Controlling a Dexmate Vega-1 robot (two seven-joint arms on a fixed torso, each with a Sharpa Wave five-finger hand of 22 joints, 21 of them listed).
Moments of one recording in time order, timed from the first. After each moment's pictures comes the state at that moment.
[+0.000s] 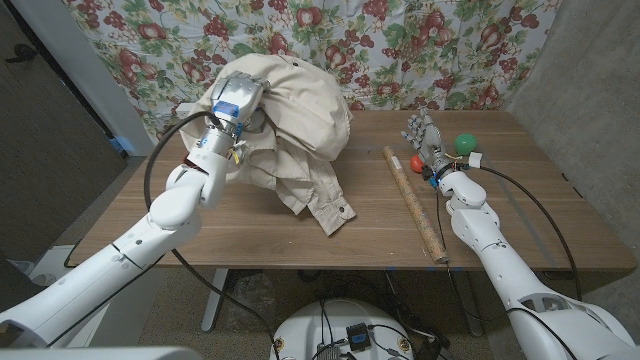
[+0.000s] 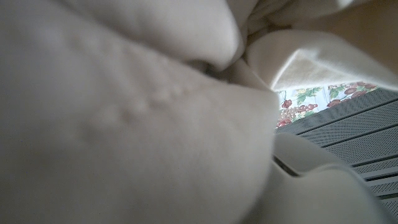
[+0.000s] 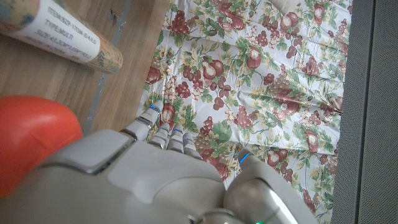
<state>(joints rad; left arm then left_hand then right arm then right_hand) 0.99 0.83 0.36 -2.04 1.09 0.36 0.40 1.21 0.03 0.35 -0.23 0.49 0.77 0.01 0.59 0.76 0.82 -0.06 0.84 0.24 0.73 0.05 1.20 1.16 0.50 0.00 1.35 0.66 -0.81 -0.24 -0.09 -1.21 0.32 0.27 0.23 0.04 0.08 0.26 0.15 0.30 -0.03 0.04 0.20 0.18 0.02 0.02 0.19 0.18 -0.04 -0.02 0.19 0.18 0.20 -0.04 0.19 0.16</state>
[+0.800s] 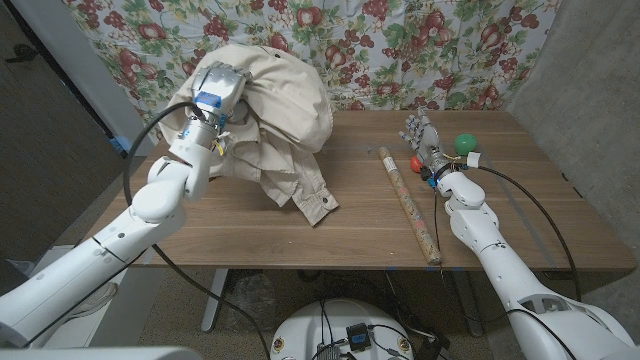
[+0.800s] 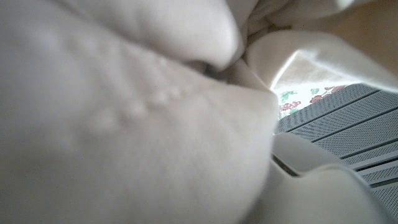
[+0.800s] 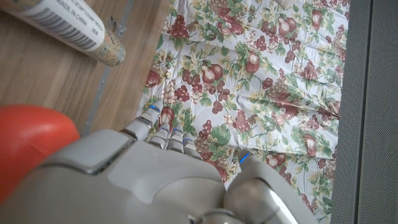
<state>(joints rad) 1.00 0.89 0.29 -2.04 1.07 0.39 0.38 1.21 0.02 0.35 -0.24 0.49 0.78 0.01 0.59 0.76 0.82 -0.06 0.84 0.25 0.73 0.05 1.20 1.19 0.50 0.00 1.35 0.66 -0.82 -0.24 -0.10 -1.22 0.31 0.27 0.23 0.04 0.08 0.26 0.15 0.30 -0.03 0.04 0.20 0.18 0.02 0.02 0.19 0.18 -0.04 -0.02 0.19 0.18 0.20 -0.04 0.19 0.16</state>
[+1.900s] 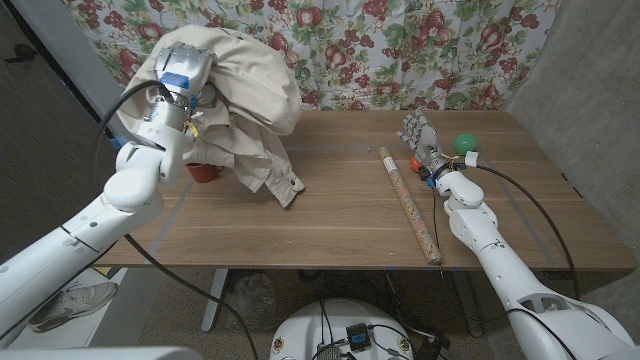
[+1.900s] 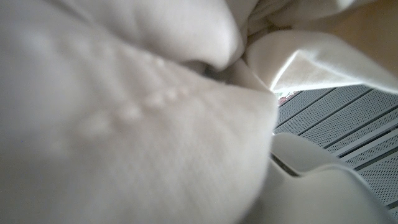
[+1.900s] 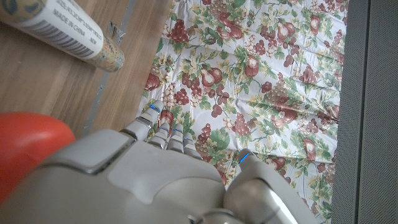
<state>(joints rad) 1.02 0.97 0.20 -2.05 1.06 0.49 0.32 1.20 0.02 0.36 -0.24 0.49 0.78 0.01 0.59 0.76 0.82 -0.06 0.84 0.27 0.73 0.05 1.20 1.24 0.49 0.00 1.37 0.64 -0.81 -0.24 -0.11 -1.22 0.31 0.27 0.24 0.04 0.08 0.26 0.15 0.30 -0.03 0.04 0.20 0.18 0.02 0.02 0.19 0.18 -0.04 -0.02 0.19 0.18 0.20 -0.04 0.19 0.16</state>
